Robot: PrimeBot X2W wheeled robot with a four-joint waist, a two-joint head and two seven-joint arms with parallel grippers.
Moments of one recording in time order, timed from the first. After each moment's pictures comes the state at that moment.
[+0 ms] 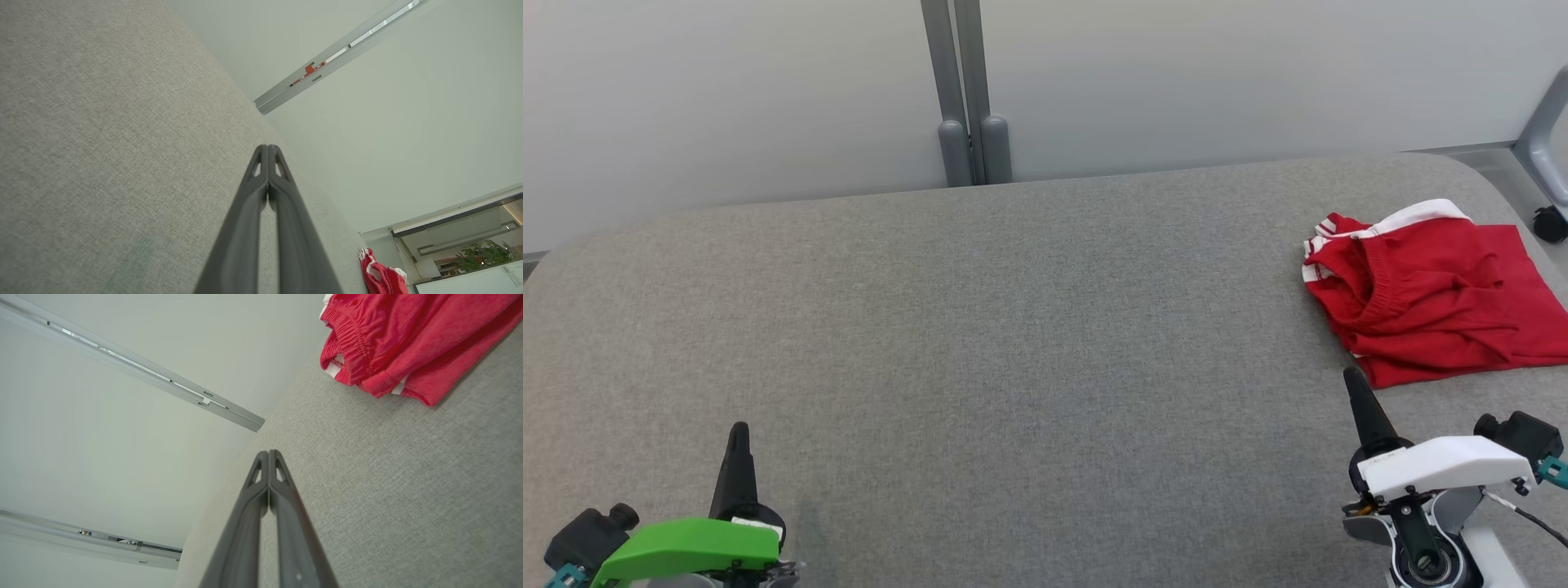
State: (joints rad) left arm -0.03 0.04 0.10 0.27 -1.02 -0.13 -0.04; right arm -0.11 -0.11 0.02 0.31 1.12 0.13 -0.04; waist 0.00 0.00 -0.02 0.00
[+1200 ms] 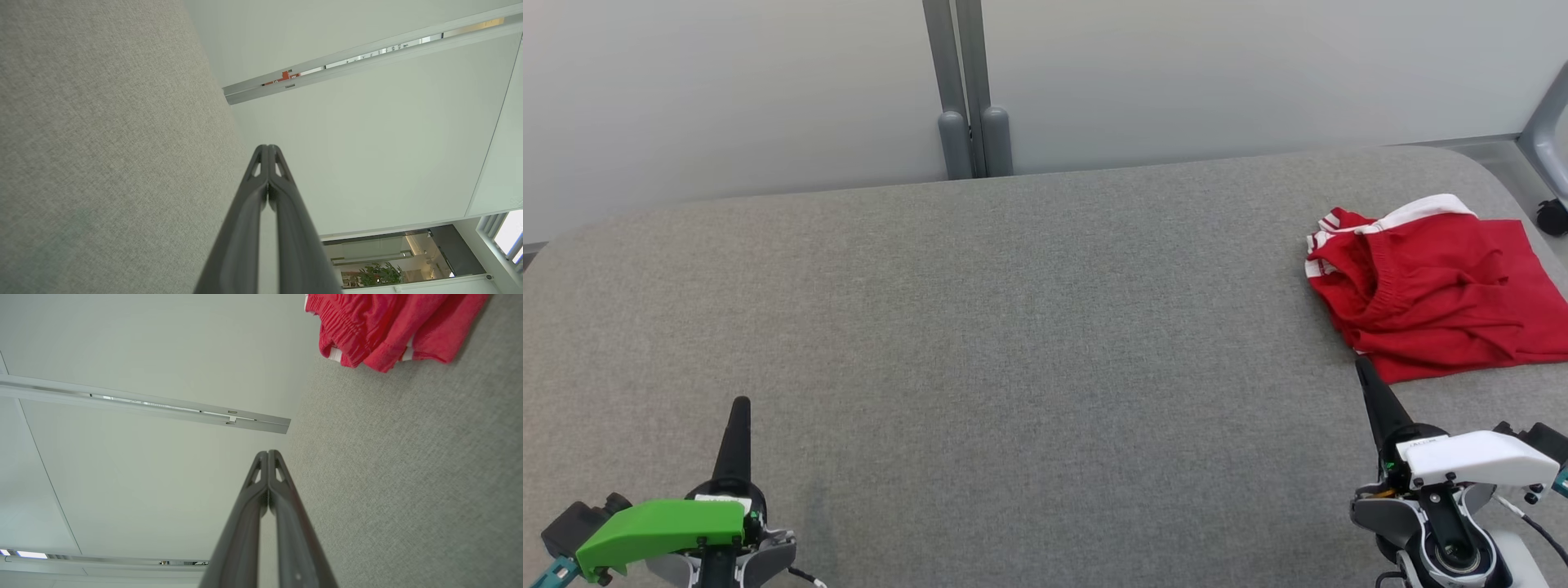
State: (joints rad) left arm -0.07 0.05 0.11 0.26 -1.37 -0.13 0.05; right arm -0.11 -0.07 -0.06 0.27 1.41 0.13 0.05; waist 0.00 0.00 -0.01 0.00
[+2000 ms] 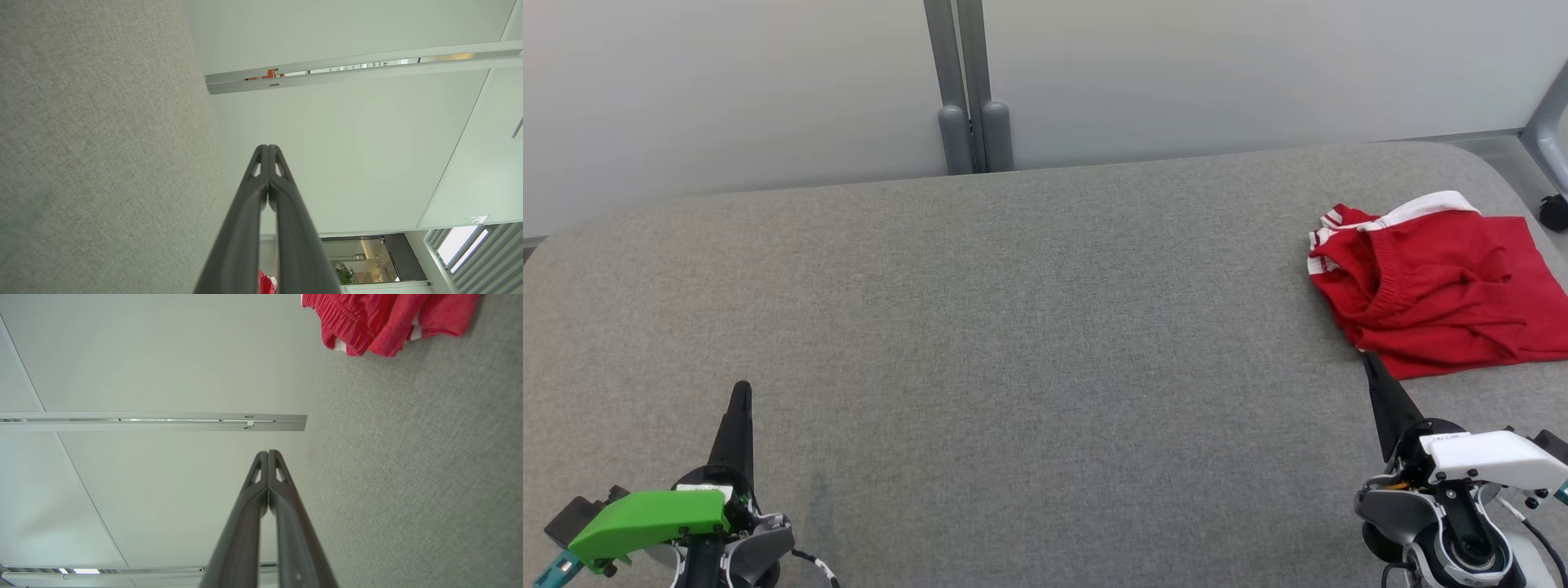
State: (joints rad) left arm -0.09 0.05 0.11 0.25 -1.54 -0.13 0.10; right arm -0.11 -0.06 -0.10 0.25 1.55 0.13 0.10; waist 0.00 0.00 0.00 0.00
